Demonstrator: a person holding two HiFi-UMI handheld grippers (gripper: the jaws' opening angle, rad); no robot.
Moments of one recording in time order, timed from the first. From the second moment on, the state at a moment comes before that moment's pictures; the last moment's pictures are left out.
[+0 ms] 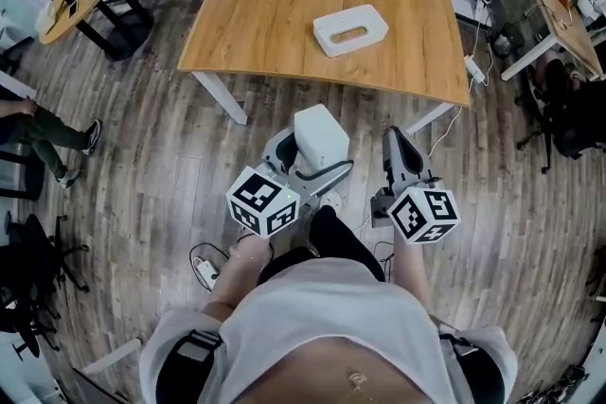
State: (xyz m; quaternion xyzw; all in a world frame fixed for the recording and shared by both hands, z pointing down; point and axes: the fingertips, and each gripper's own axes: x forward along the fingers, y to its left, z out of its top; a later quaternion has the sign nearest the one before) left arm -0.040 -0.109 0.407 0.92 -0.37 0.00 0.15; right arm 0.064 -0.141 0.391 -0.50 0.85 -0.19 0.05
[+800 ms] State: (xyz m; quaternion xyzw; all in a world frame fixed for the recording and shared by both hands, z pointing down) left arm -0.013 -0.238 0.420 0.91 -0.38 0.00 0.16; right arm 0.085 -0.271 0.400 -0.48 0.86 -0.19 0.05
